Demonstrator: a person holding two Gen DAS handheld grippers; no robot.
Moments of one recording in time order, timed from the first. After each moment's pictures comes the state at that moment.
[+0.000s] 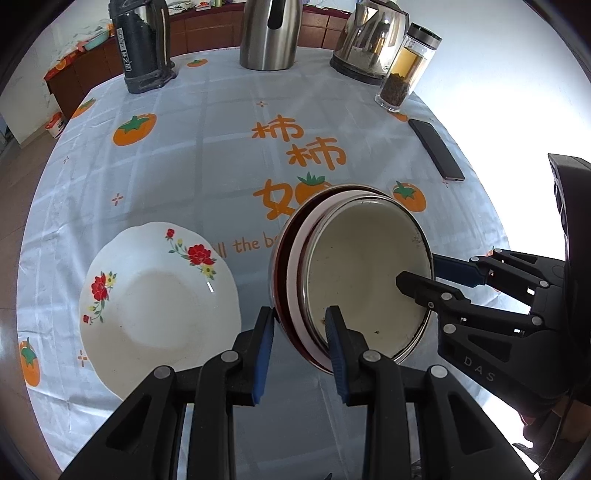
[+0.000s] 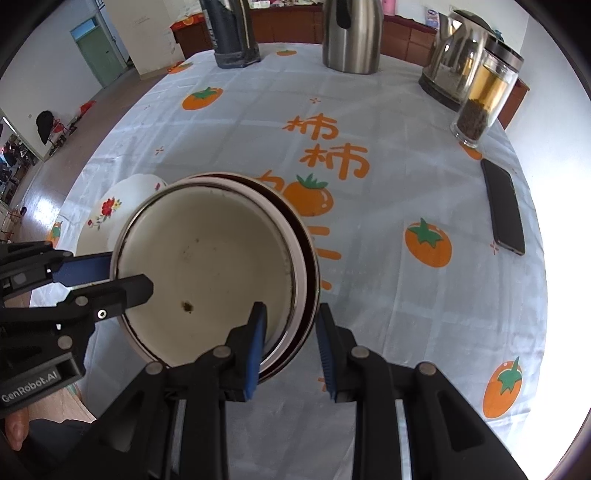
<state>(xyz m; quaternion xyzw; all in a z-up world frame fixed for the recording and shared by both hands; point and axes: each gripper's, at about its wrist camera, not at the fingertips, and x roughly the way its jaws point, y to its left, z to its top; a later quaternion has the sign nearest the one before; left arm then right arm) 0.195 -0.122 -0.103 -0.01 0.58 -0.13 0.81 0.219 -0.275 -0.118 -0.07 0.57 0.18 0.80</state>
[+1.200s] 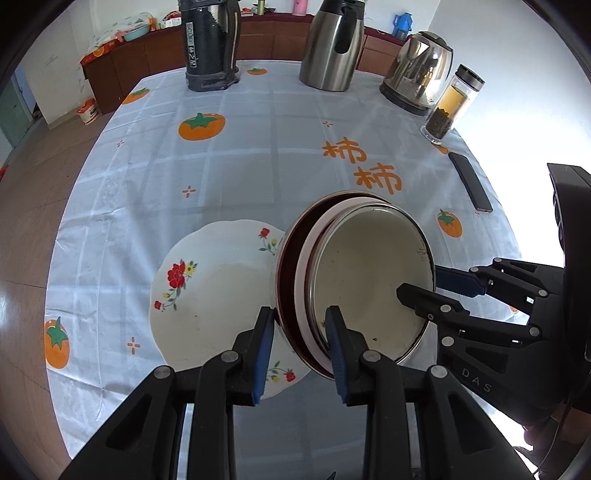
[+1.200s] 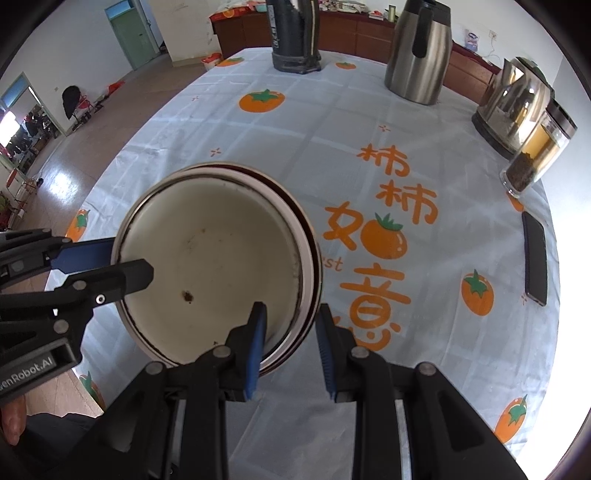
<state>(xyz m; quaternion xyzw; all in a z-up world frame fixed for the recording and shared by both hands) 0.187 -0.048 -0.084 -0.04 0.56 -0.07 0.82 0.222 -0.194 -0.104 -0.10 0.56 0.23 0.79</state>
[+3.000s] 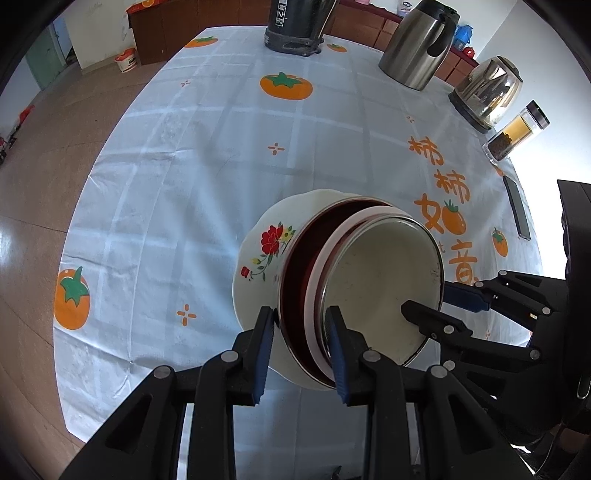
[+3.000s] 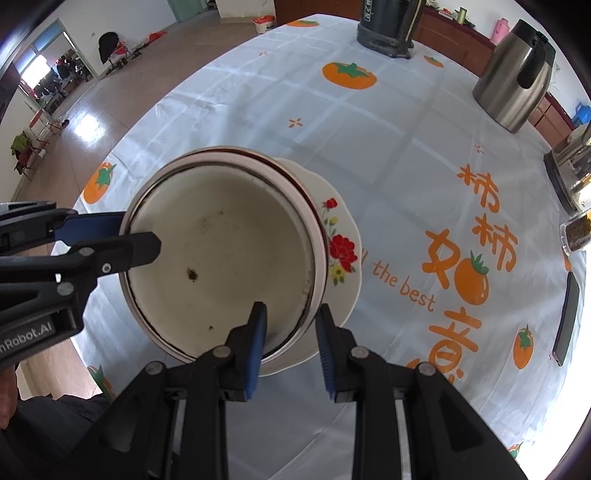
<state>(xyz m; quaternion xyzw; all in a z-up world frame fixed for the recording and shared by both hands) 0.188 0.039 -0.115 -0.11 0.60 -0.01 0.79 0.229 -0.098 -0.134 -0.17 0.59 0.30 0.73</state>
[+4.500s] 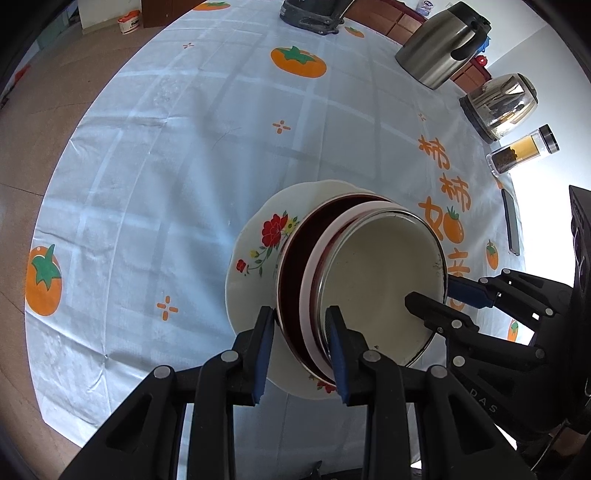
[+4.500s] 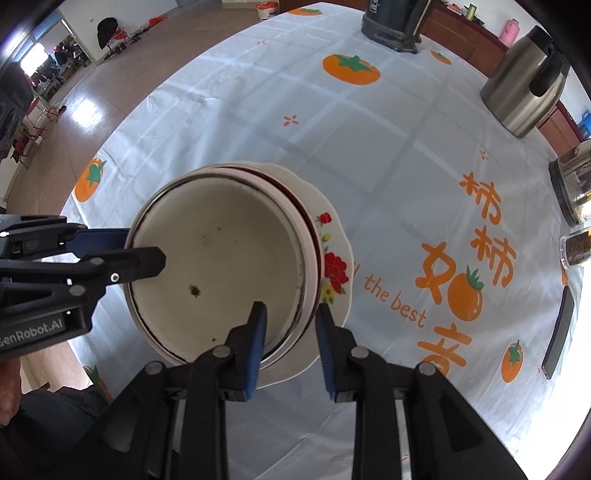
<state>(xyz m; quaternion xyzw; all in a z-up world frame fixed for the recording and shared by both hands) 0.203 0.055 -0.135 -0.17 0.63 -0.02 0.75 0.250 -0.088 -0.137 -0.20 0.61 0.30 0.71</state>
